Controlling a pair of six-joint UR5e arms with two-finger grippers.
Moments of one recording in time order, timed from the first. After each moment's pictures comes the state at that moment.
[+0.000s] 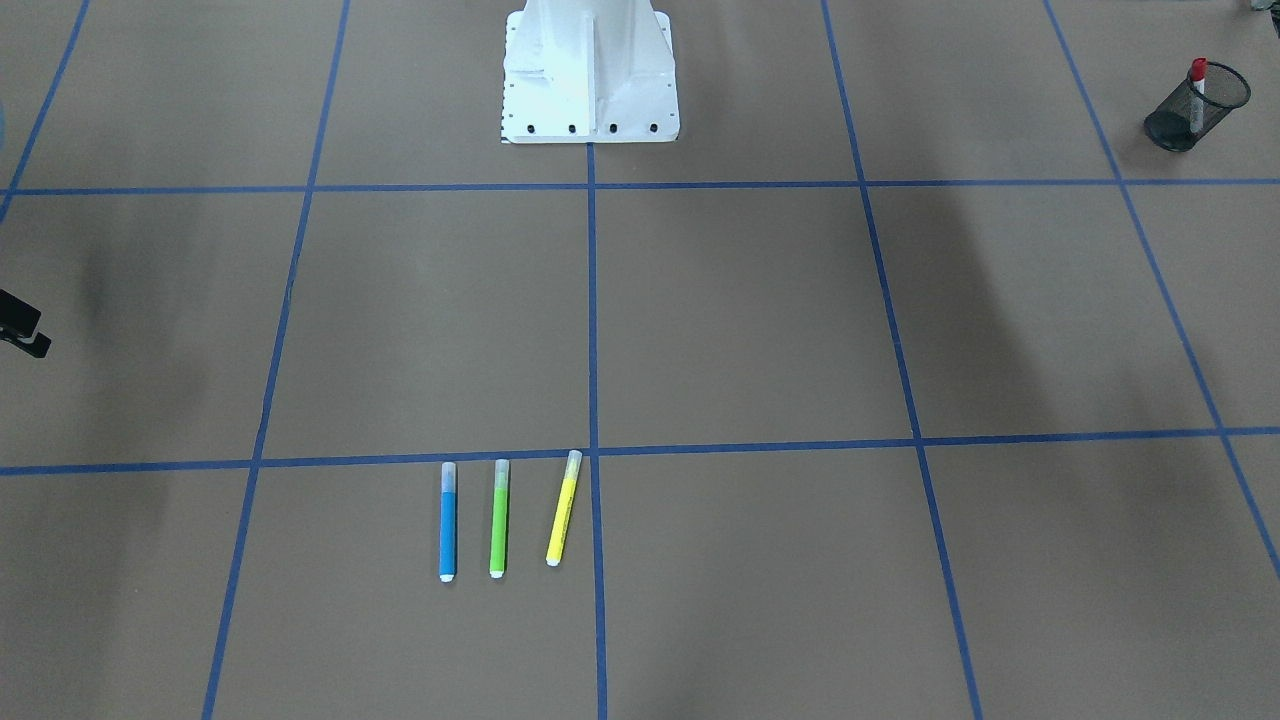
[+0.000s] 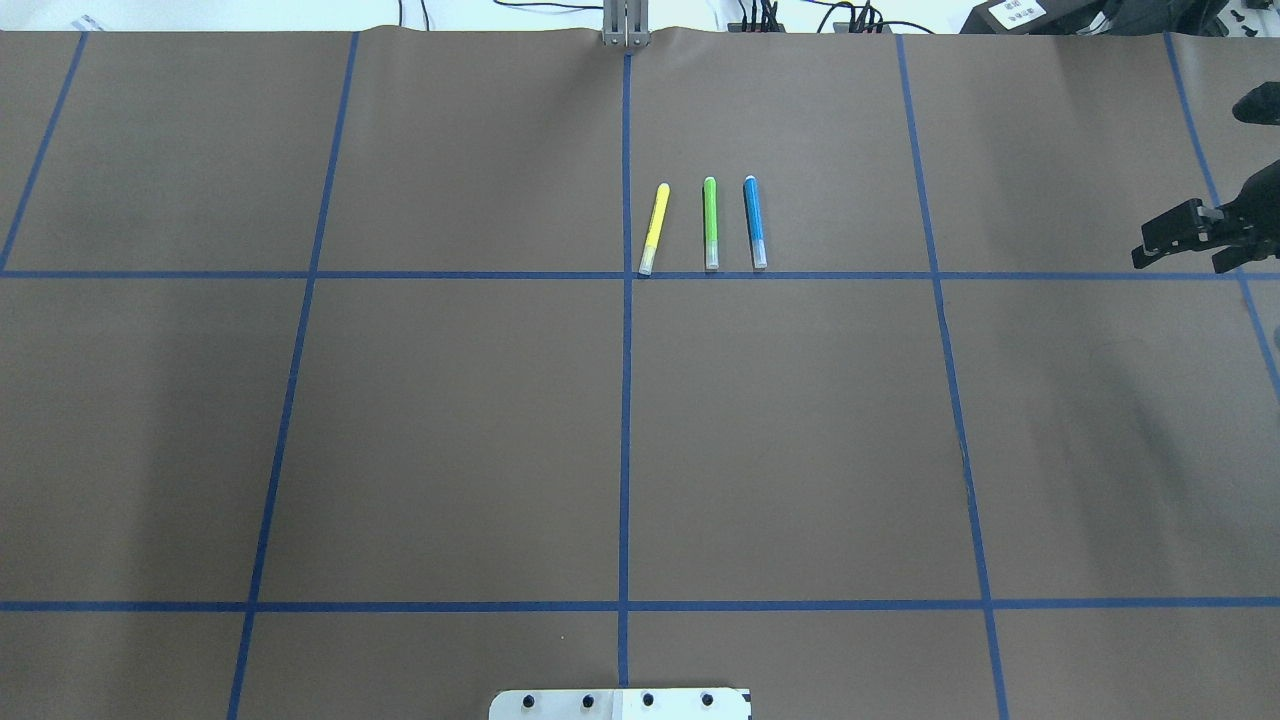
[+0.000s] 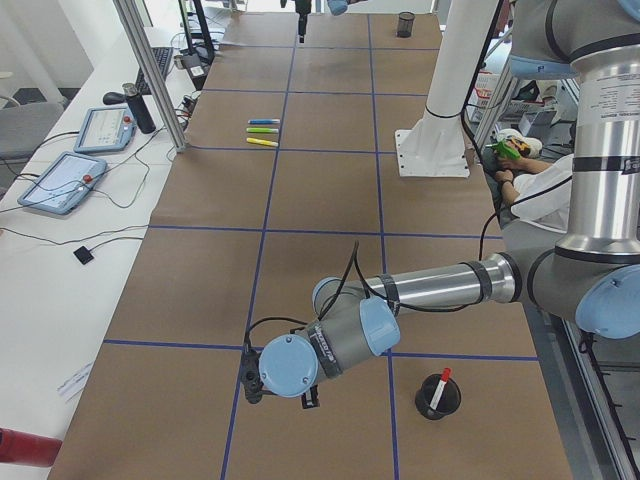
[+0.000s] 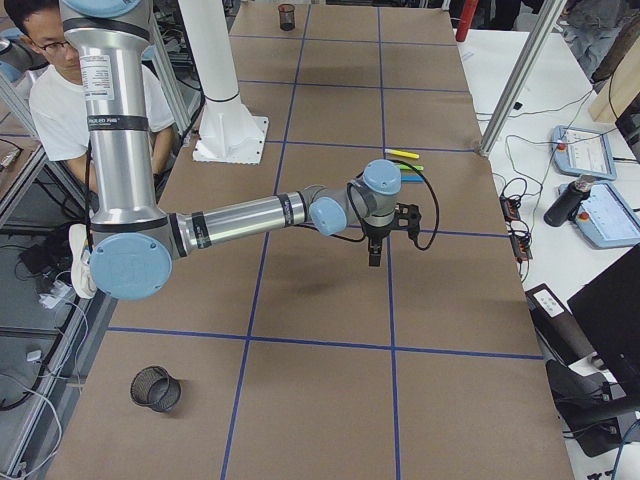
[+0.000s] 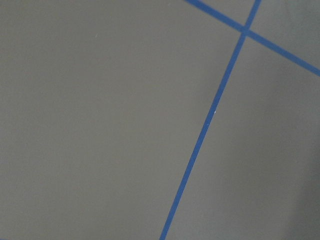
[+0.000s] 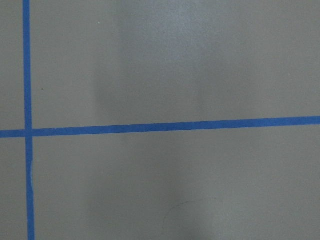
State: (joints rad) left arm -1.80 -1.53 -1.49 -1.35 -2.58 0.25; right arm 1.19 -1.47 1.72 -1.33 2.29 0.63
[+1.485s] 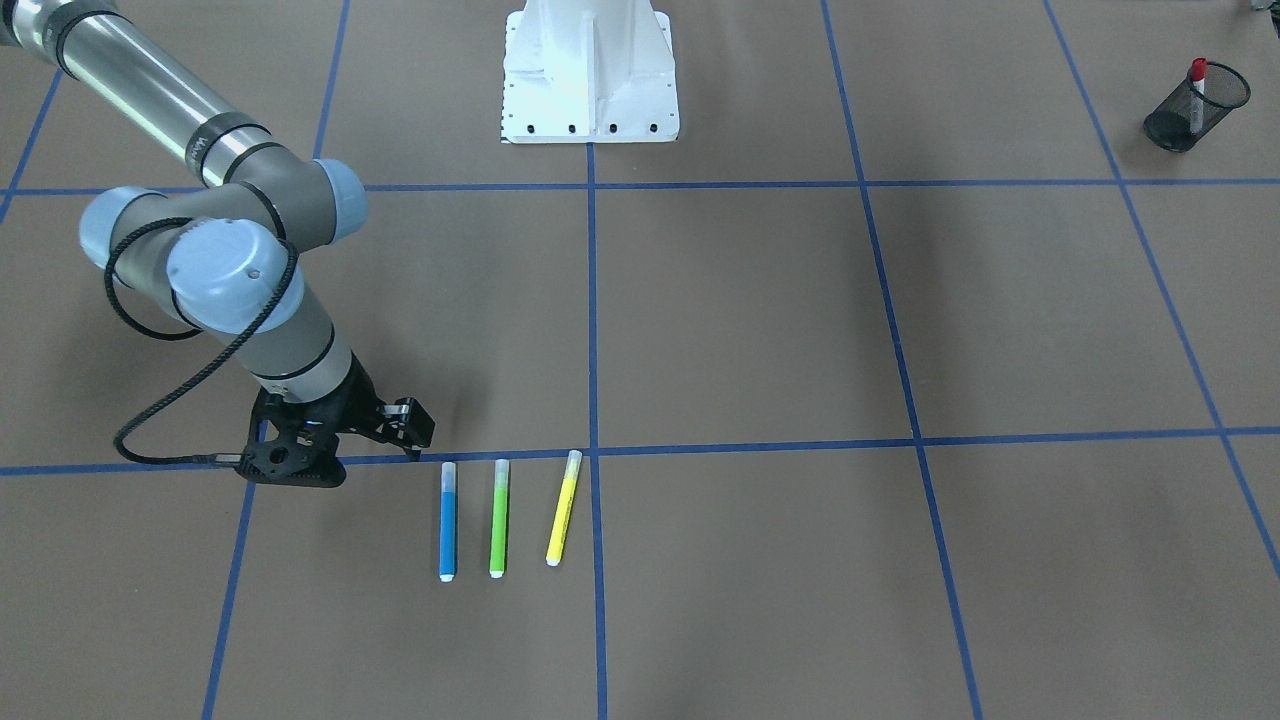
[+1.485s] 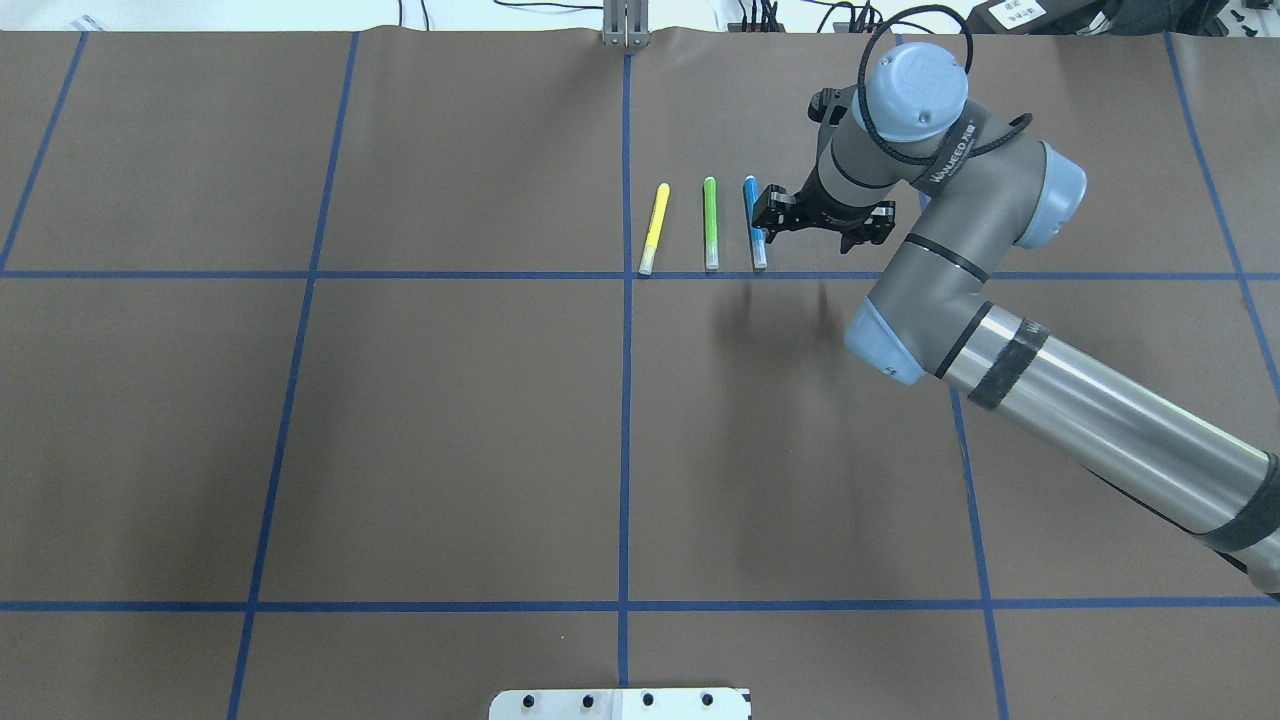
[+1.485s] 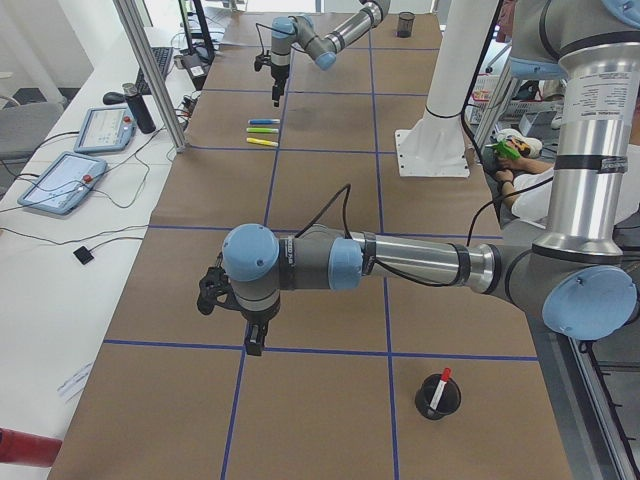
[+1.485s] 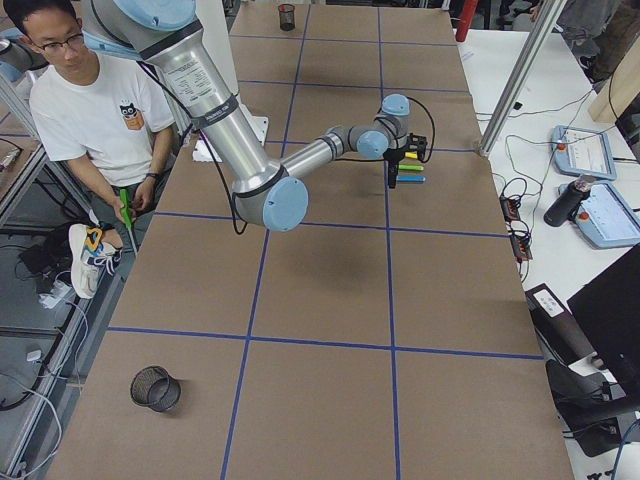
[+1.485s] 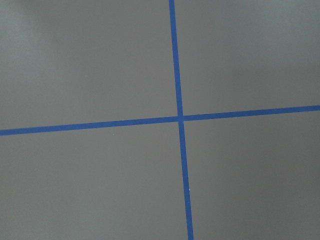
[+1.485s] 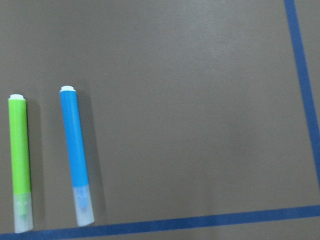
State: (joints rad) left arm -1.68 -1.63 -1.67 -1.45 -2.41 0.14; right arm 0.78 -0.89 1.31 -1.25 1.98 1.14
